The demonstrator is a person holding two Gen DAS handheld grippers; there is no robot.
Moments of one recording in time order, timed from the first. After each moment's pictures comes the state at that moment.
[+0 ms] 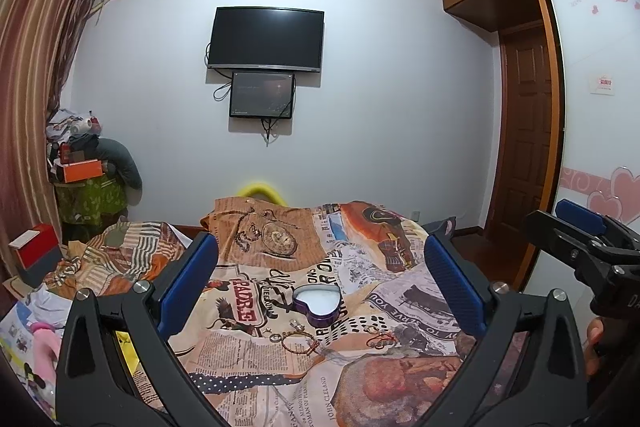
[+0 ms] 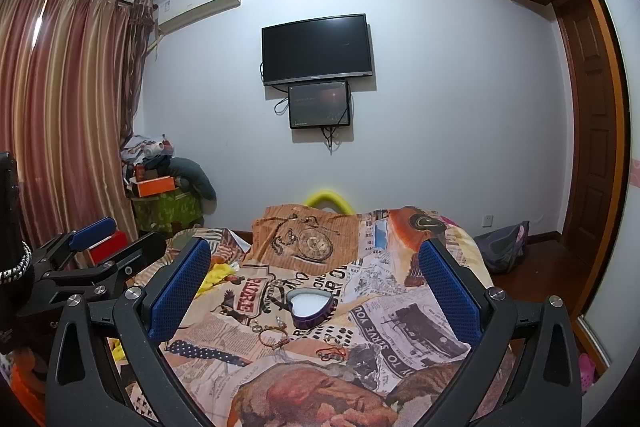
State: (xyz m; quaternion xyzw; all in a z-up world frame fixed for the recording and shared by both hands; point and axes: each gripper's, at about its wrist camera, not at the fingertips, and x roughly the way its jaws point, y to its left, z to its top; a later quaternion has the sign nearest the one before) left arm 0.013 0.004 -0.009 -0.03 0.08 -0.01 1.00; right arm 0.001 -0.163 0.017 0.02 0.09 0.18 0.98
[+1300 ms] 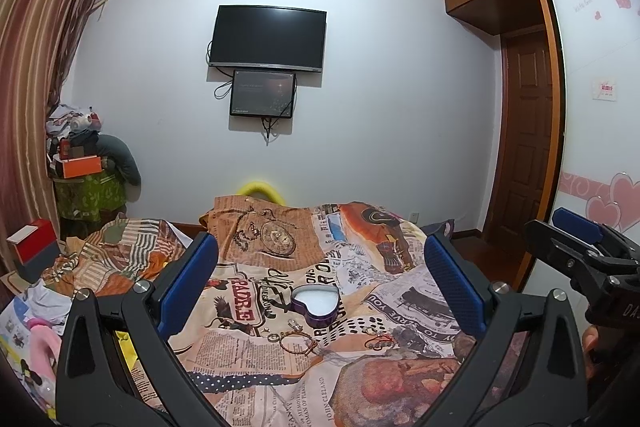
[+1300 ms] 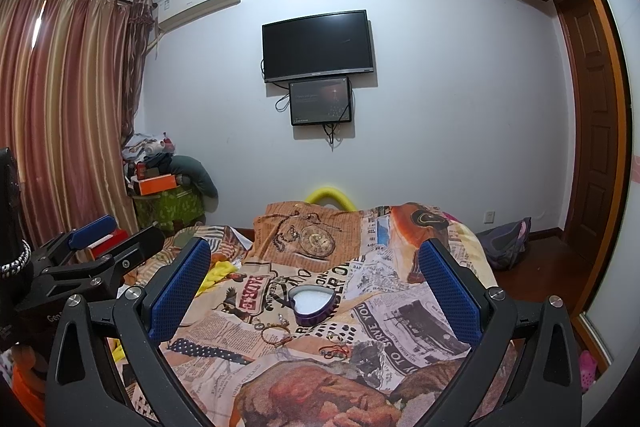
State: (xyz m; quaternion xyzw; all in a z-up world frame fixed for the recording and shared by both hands) left arm 0.015 0.005 -0.007 -0.04 0.08 -0.01 1.00; right arm 0.005 -0.160 0.010 0.03 0.10 0.18 0.98
